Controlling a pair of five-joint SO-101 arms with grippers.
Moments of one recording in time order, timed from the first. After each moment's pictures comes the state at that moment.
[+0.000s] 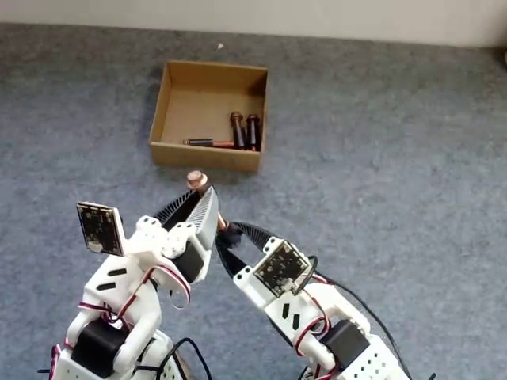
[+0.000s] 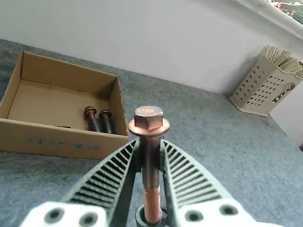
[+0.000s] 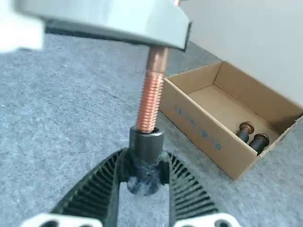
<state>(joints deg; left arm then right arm) 21.2 -103.9 75.4 46.6 32.1 -47.2 -104.2 95.3 29.2 13.8</state>
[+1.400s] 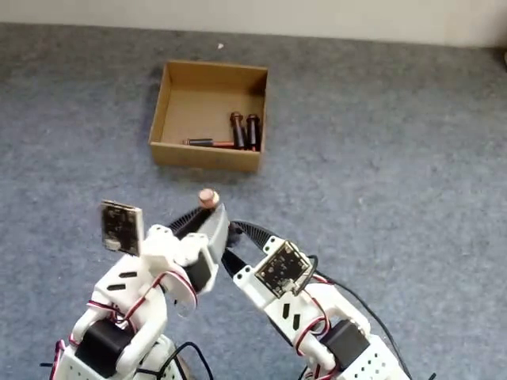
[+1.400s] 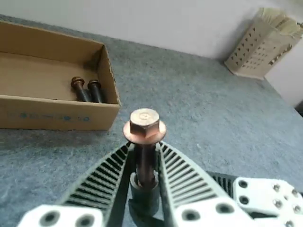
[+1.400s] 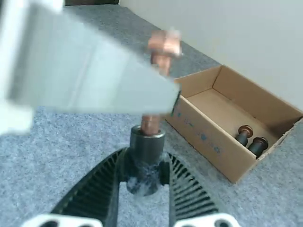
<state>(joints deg) 28.7 -103.9 77.0 53.2 29.9 -47.4 -104.2 95.0 29.1 13.8</state>
